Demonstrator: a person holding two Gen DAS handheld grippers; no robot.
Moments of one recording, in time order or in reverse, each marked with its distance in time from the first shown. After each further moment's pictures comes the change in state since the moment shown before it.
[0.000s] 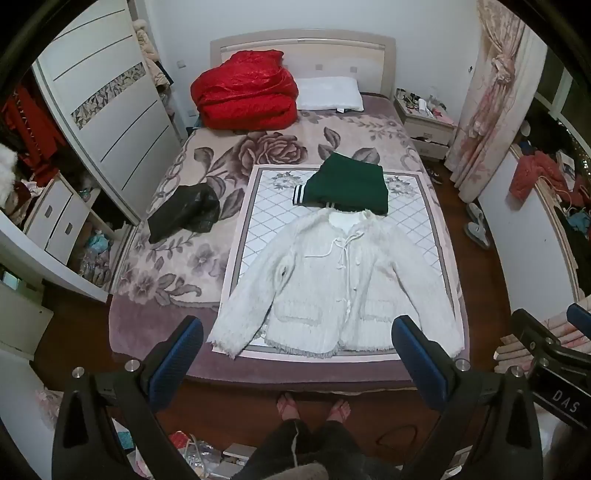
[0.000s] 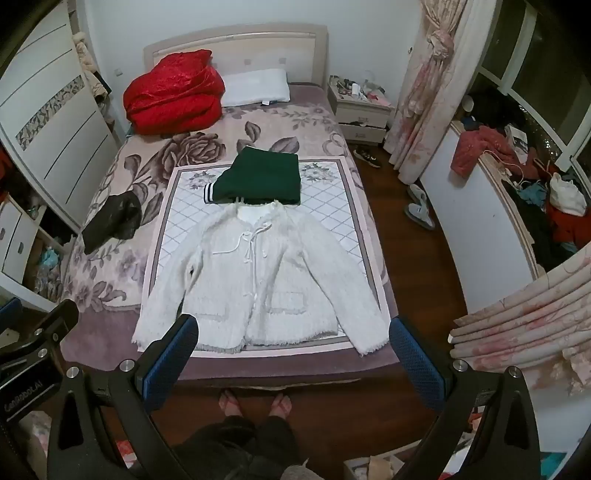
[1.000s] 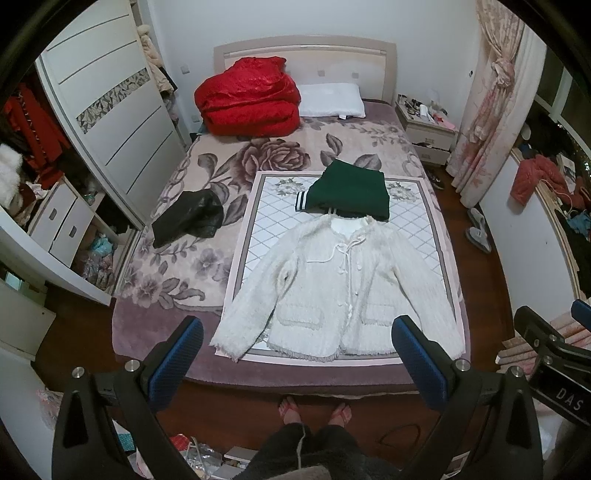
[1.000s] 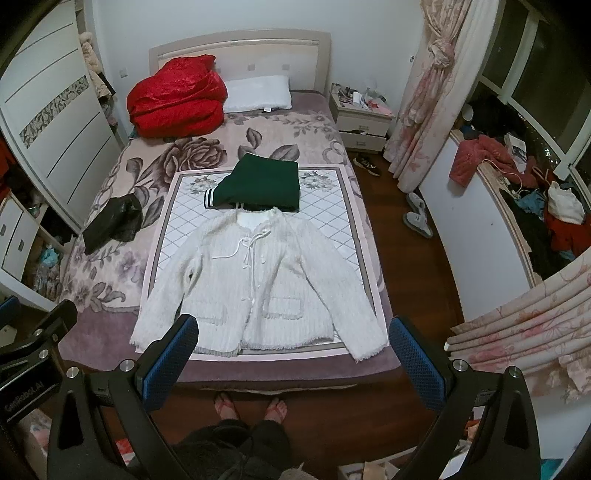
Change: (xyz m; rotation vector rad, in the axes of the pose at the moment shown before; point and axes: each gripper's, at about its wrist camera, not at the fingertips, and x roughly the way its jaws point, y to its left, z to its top) left arm -0.011 0.004 0.008 0.002 -0.015 0.005; right arm -0.004 0.003 0.005 -0.008 -0.007 -0.007
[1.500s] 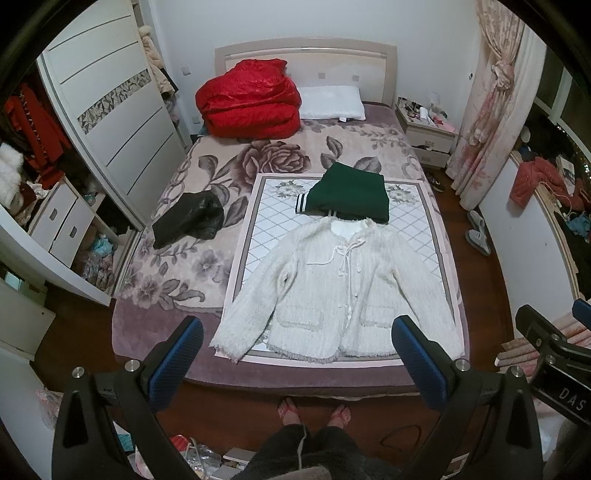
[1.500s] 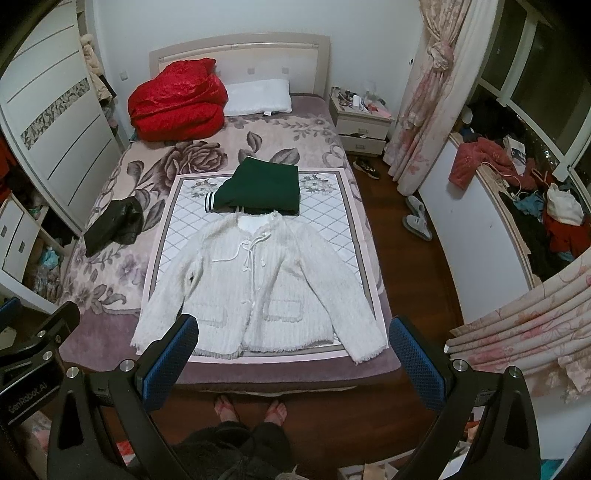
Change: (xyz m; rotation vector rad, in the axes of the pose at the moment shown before) left arm -0.002 0.004 0.006 -0.003 -0.008 -0.001; right arm -0.016 -0.004 0.008 -0.003 -0.013 -0.001
